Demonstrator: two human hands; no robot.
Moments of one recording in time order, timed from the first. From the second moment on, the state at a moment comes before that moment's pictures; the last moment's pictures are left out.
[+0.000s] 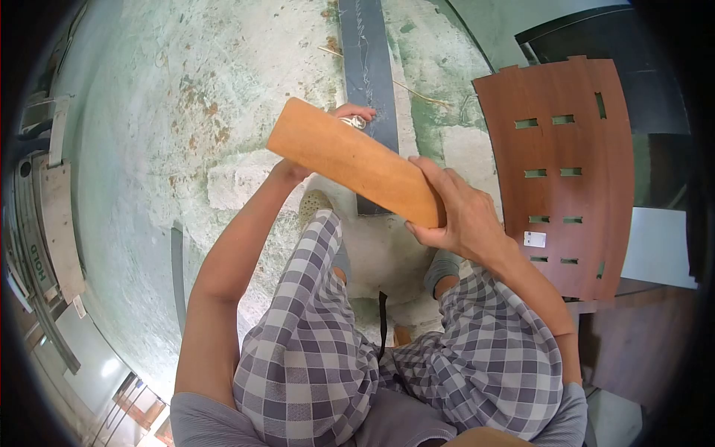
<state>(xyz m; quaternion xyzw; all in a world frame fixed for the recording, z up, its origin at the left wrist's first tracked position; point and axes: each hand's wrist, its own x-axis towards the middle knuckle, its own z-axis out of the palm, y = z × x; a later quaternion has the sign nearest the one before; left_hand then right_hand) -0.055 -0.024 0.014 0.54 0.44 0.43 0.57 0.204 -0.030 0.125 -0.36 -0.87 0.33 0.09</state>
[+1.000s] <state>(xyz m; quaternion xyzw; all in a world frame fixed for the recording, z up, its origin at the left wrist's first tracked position) -0.035 -0.050 0.009 0.57 0.53 0.41 0.46 0.218 -0.044 0.121 -0.33 -0.87 0.36 0.08</state>
